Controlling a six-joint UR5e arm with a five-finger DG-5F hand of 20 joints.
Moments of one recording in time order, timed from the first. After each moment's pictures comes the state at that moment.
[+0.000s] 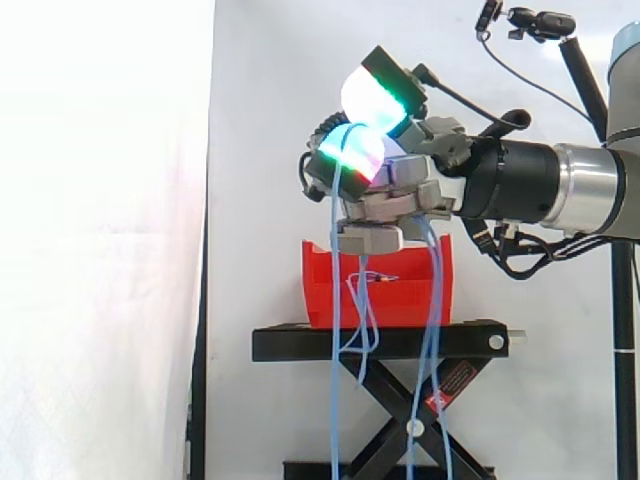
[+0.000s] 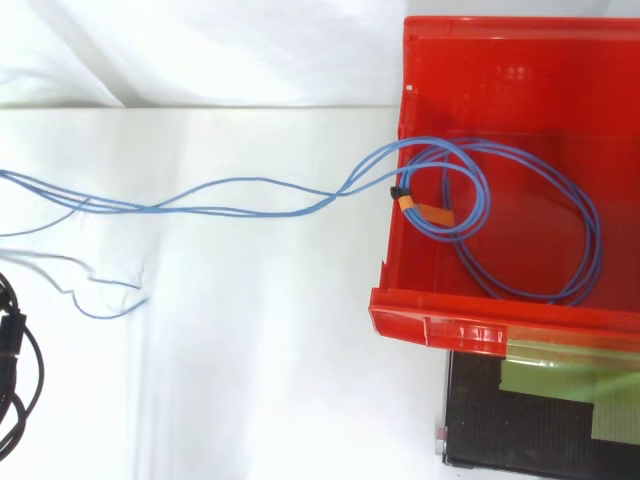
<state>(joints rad) 0.21 -2.21 -1.14 -2.82 -1.45 -0.28</state>
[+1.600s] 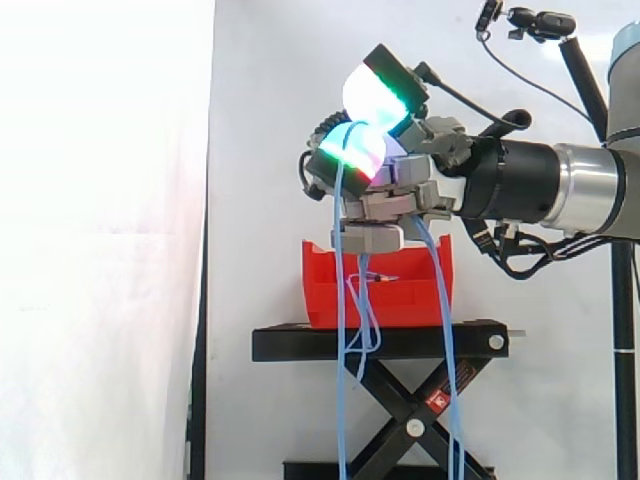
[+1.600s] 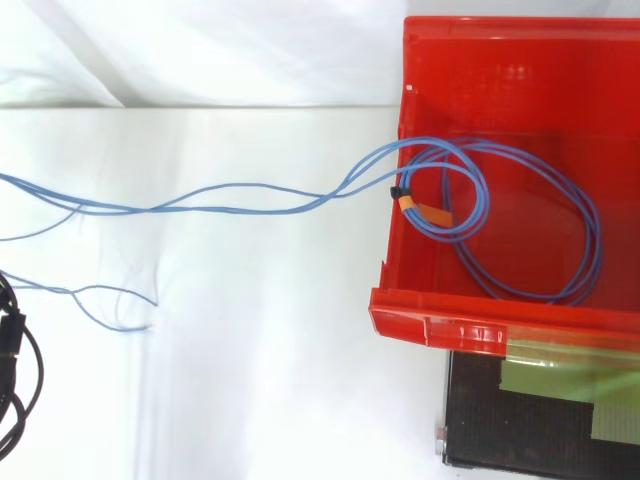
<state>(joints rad) 0.21 -2.21 -1.14 -2.82 -1.45 -0.28</state>
